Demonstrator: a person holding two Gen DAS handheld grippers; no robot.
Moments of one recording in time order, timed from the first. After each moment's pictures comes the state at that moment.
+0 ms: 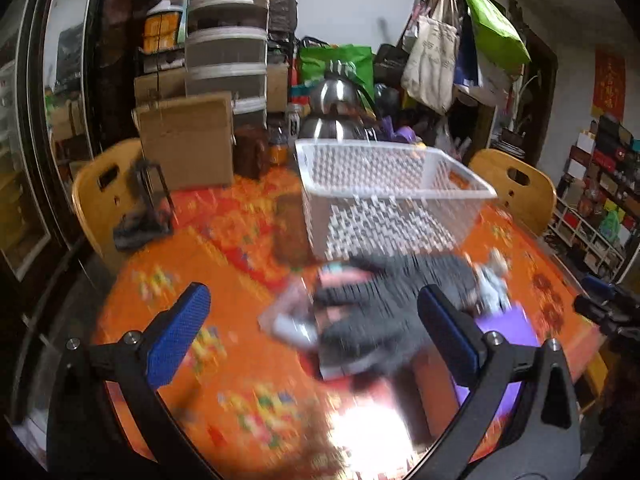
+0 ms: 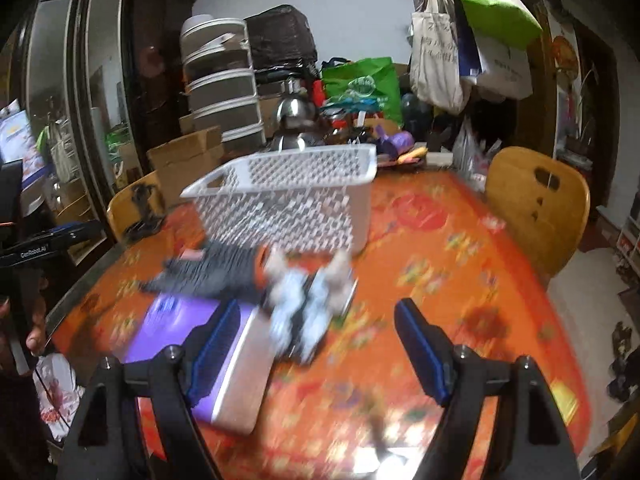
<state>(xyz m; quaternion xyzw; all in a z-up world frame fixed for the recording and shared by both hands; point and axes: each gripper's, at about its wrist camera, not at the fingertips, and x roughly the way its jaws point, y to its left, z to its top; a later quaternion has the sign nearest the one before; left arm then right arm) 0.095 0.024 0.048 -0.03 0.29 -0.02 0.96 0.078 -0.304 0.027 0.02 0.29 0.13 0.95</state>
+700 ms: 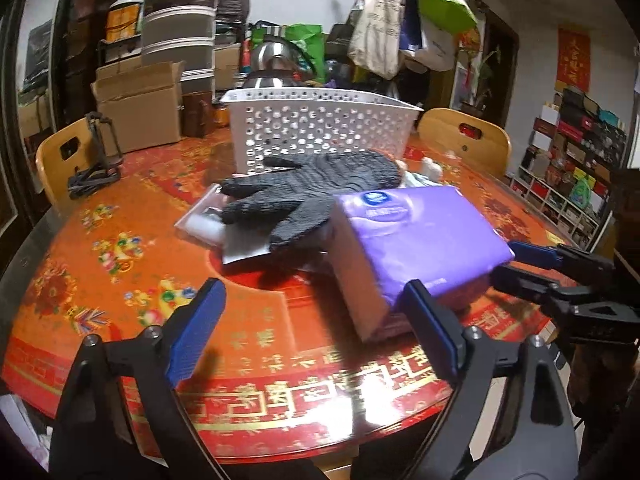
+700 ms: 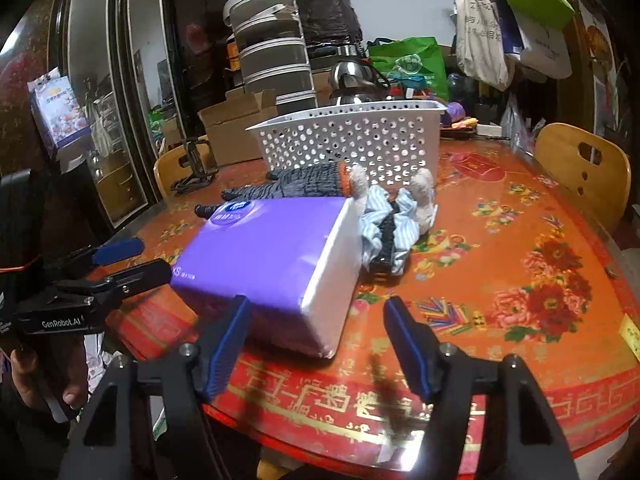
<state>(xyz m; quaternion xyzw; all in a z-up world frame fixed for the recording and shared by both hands) 0.020 -0.047 -0.039 -0.01 0.30 -0.09 0.95 0.038 -0.259 -0.032 0.02 0.30 0.22 0.93</state>
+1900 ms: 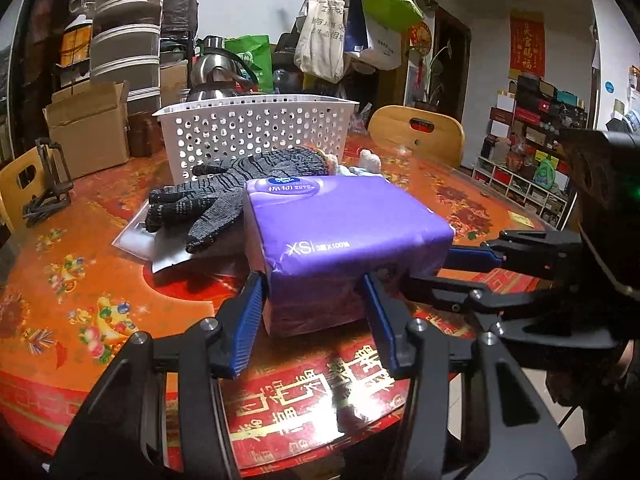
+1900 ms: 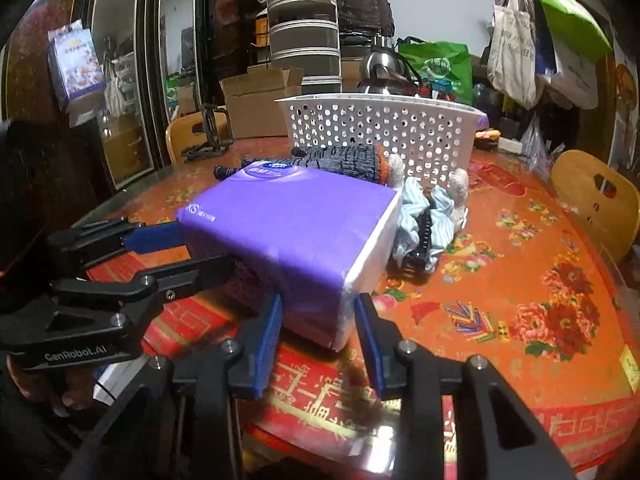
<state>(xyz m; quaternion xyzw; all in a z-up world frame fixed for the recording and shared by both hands) 0.025 -0.080 -0.055 0.02 0.27 -0.18 0.95 0.033 -0.224 -0.042 -0.05 0.31 0.22 0.92</state>
